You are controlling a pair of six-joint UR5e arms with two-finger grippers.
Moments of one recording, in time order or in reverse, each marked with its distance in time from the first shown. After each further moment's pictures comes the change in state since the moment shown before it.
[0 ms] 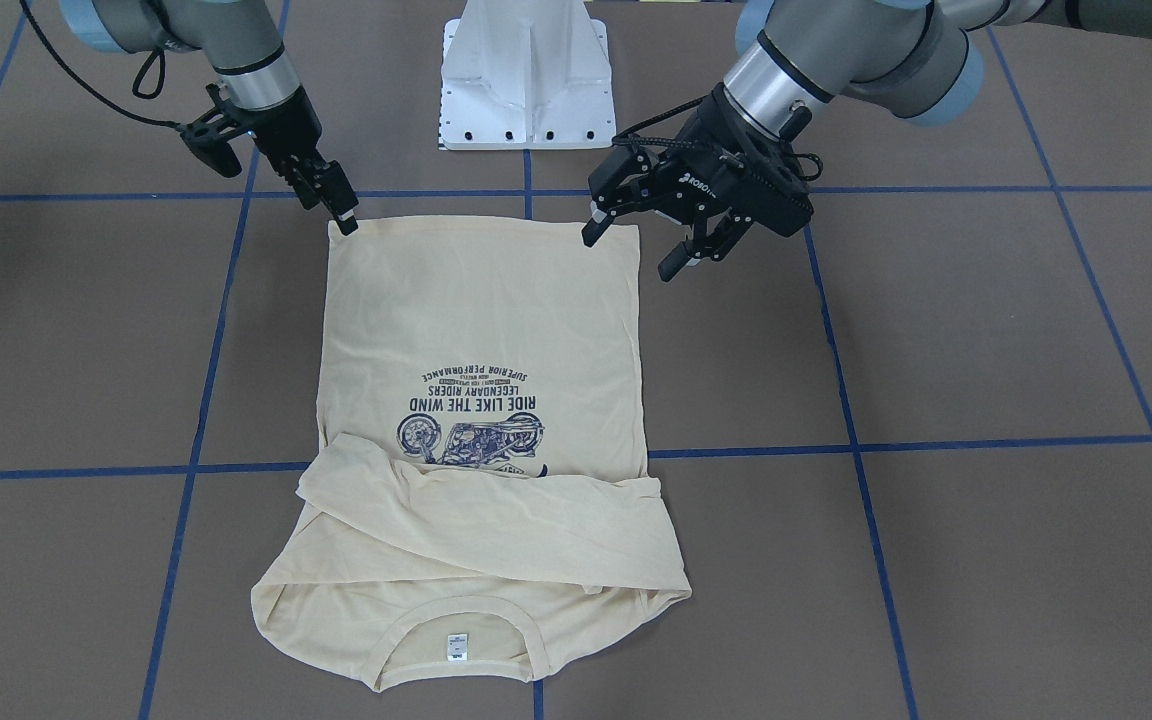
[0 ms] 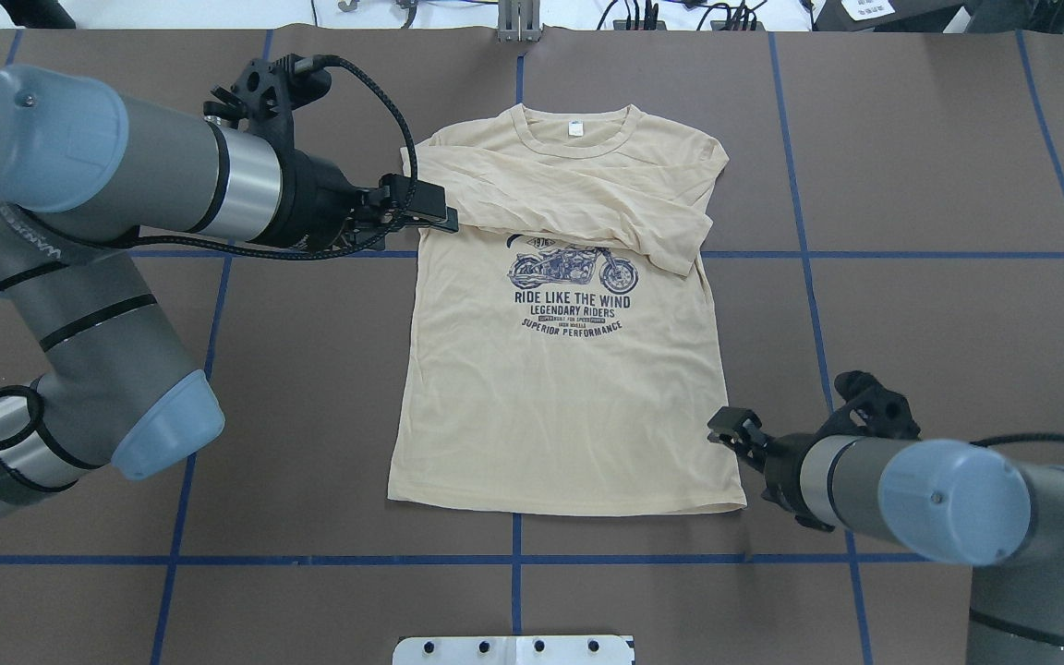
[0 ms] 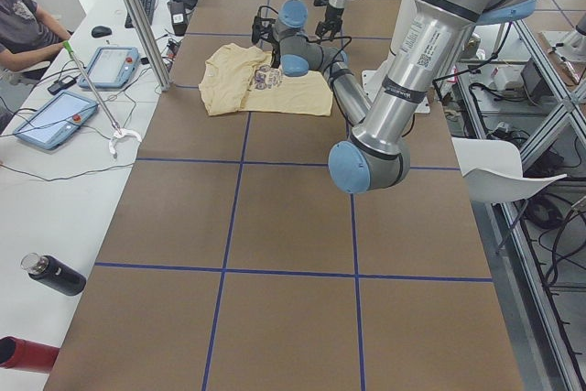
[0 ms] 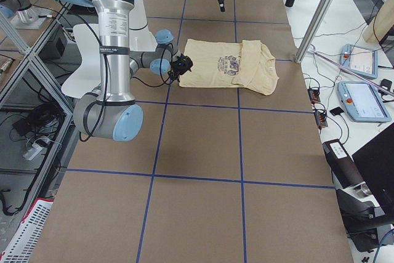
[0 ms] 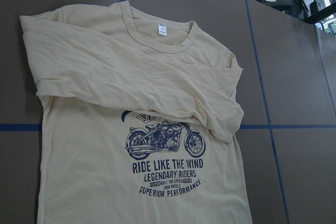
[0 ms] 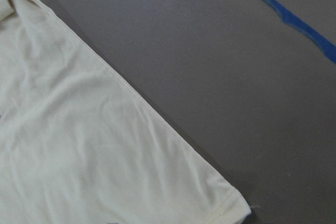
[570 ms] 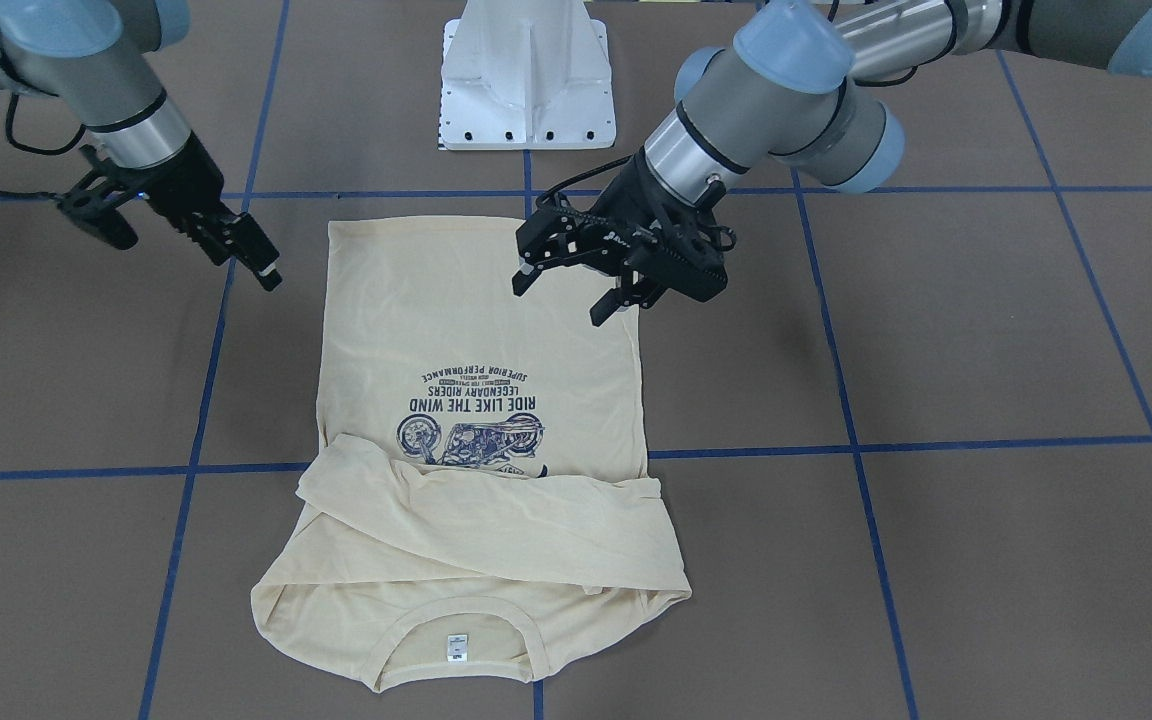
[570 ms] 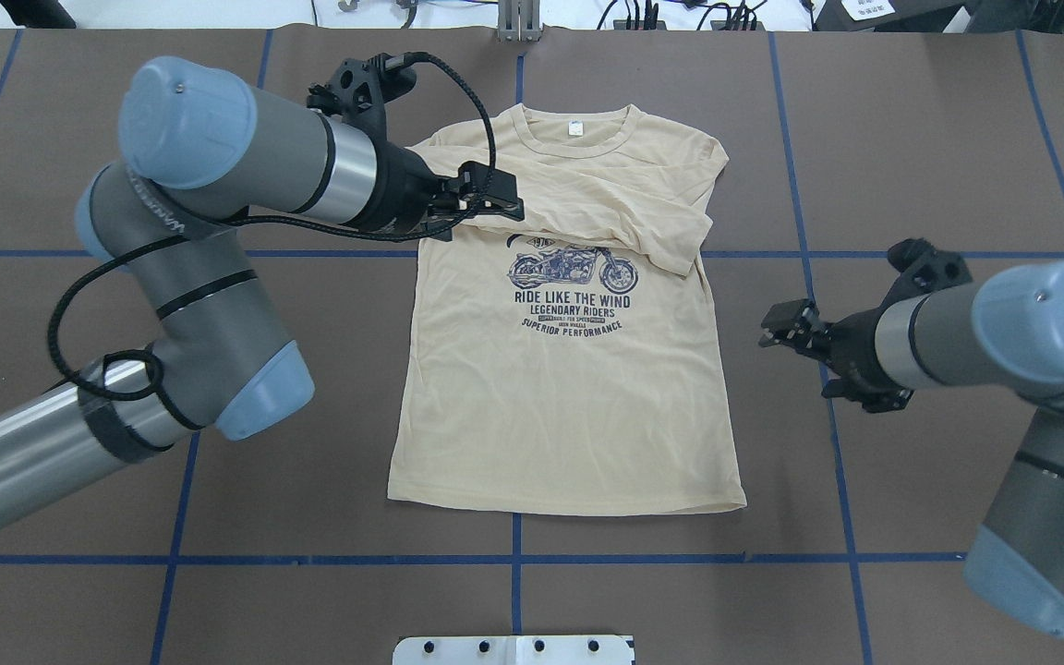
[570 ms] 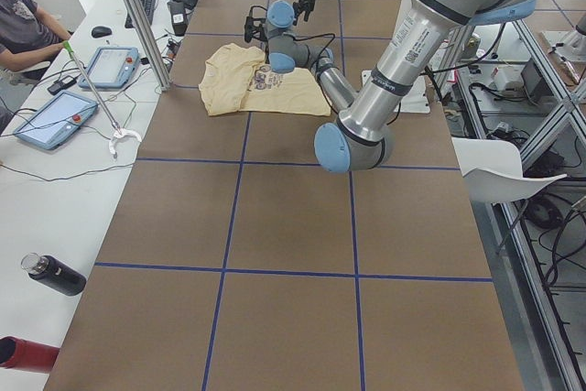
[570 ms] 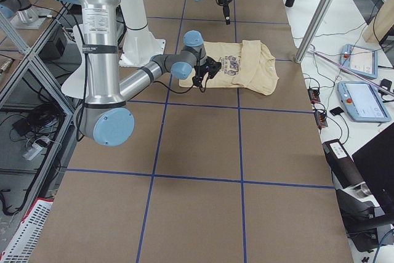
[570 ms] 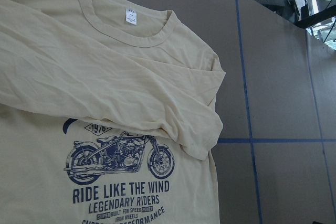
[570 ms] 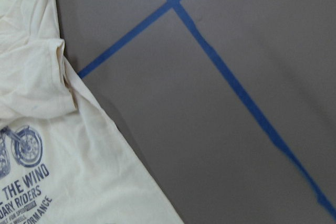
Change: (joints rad) left arm 0.018 -0.121 0.165 -0.056 -0.009 -0.026; right arm 0.353 0.032 -0.042 0.010 0.326 -0.356
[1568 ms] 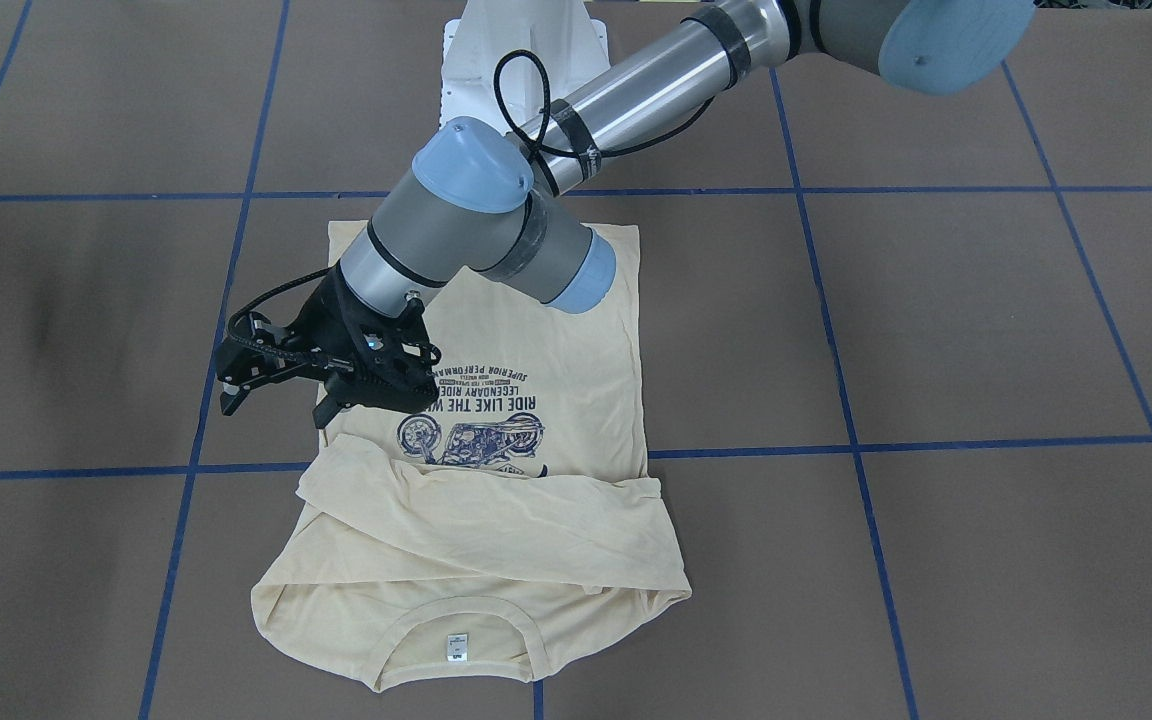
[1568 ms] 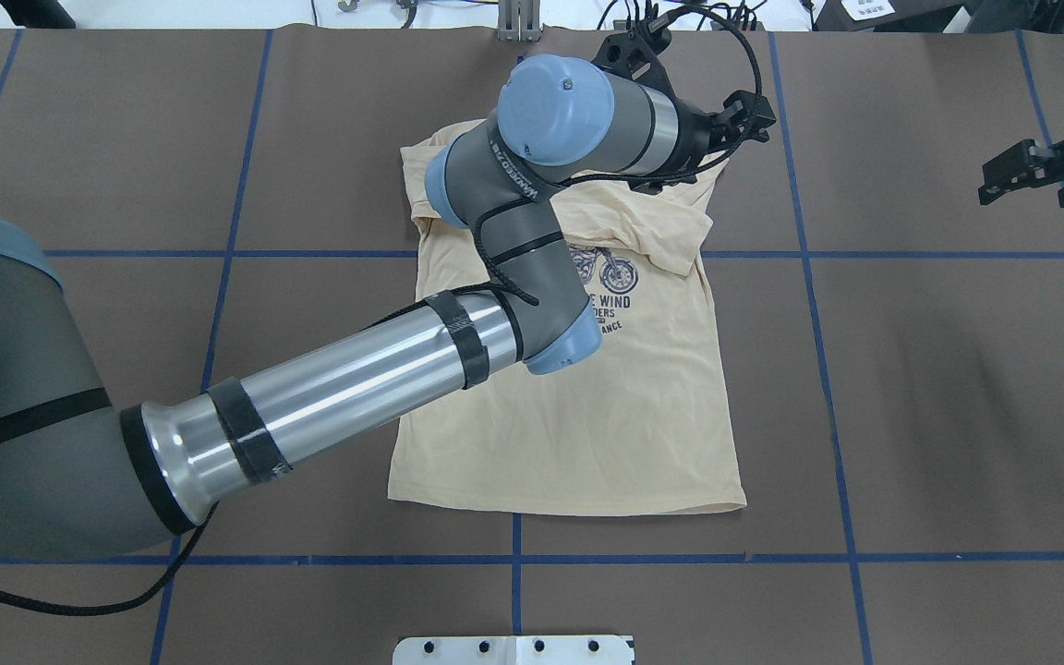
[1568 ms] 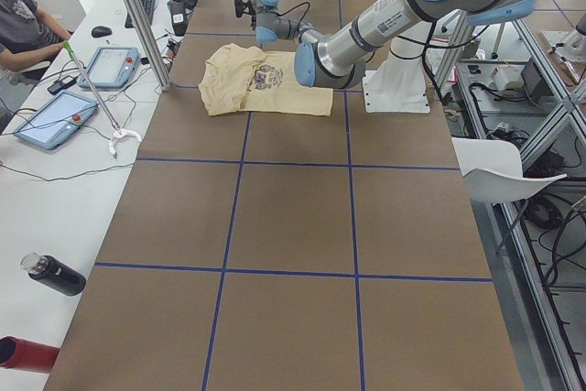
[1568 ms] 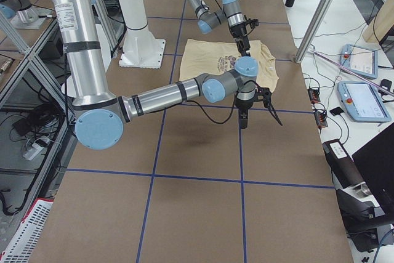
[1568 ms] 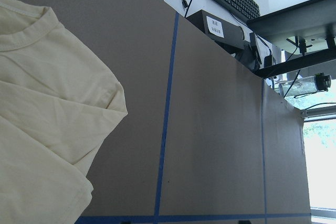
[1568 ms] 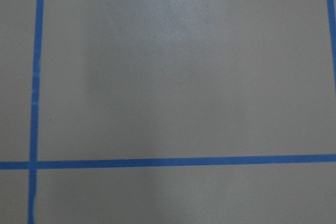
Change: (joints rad) left arm 0.102 -0.623 0.894 -0.461 0.196 -0.295; right arm 0.642 0.131 -0.336 -0.246 0.418 -1.211
